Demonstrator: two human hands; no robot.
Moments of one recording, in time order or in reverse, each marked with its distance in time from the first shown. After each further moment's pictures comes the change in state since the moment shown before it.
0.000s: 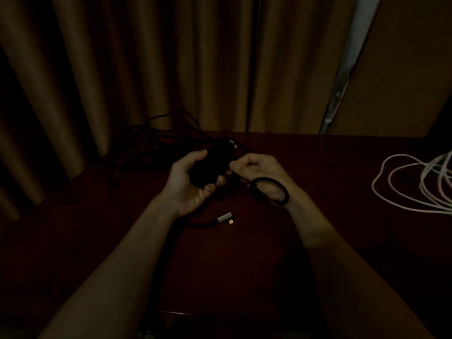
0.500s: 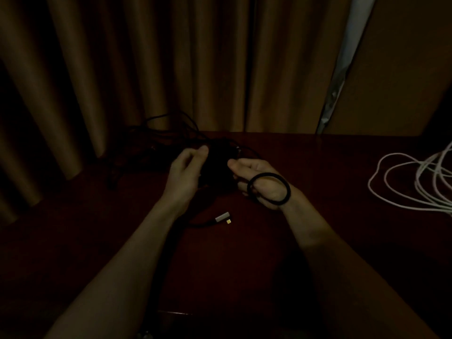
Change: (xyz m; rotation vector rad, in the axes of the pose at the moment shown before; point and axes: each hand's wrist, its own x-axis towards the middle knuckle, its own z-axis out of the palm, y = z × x) left_hand 0.002 -0.009 0.000 0.553 0.290 0.349; right_hand -0.005 0.001 0.004 0.164 -0.091 0.108
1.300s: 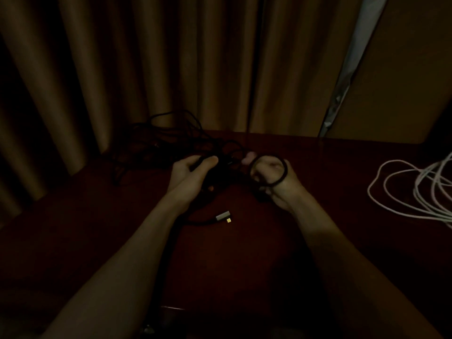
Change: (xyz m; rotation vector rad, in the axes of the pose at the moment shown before) left_hand 0.011 -0.015 -0.002 0.027 0.044 -0.064; right_hand -0.005 -0.006 -0.012 -0.033 0.351 -0.011
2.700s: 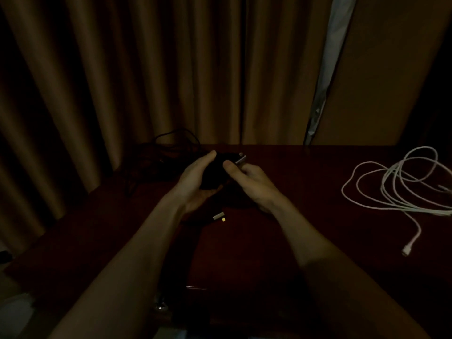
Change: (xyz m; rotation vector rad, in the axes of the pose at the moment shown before) left_hand -0.040 0.077 0.013 -0.282 -0.244 -0.293; right_hand -0.049 -0.042 0.019 -0.116 -0.162 -0.085
